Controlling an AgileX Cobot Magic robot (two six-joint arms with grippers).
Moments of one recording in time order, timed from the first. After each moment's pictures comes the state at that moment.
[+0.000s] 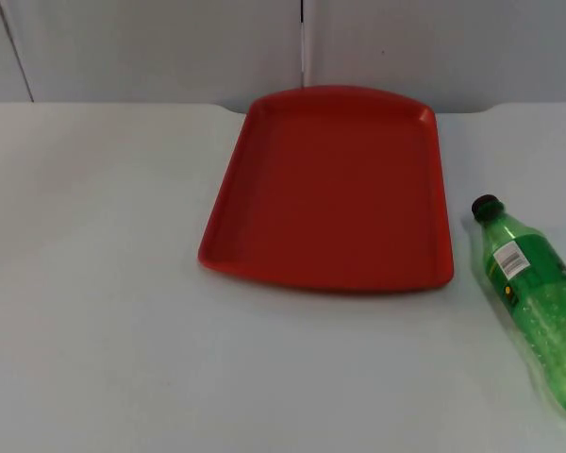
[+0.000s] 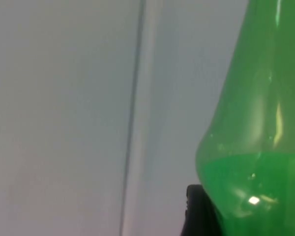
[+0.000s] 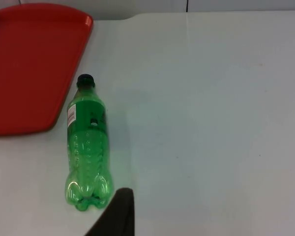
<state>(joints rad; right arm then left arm) 0.05 0.00 -0.52 -0.07 1.08 0.04 -0.45 1.61 -1.57 0.35 0.05 -0.46</state>
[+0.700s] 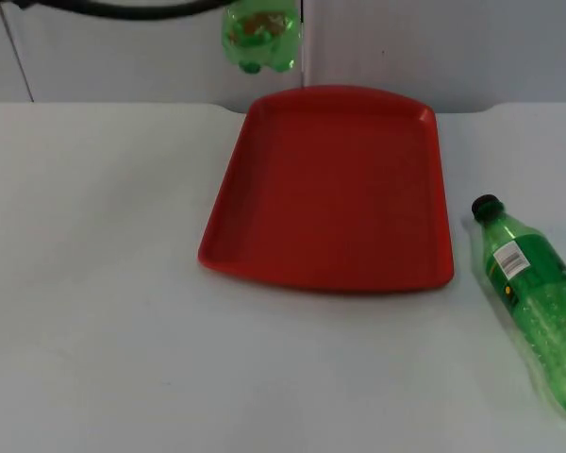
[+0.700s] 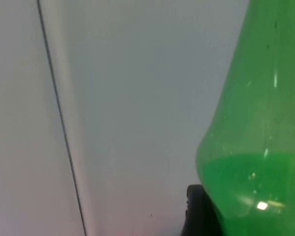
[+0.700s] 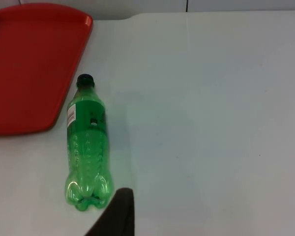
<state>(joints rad) 0.05 0.00 -0.52 -0.07 1.08 0.04 -0.43 1.76 -1.11 0.35 -0.57 -0.24</state>
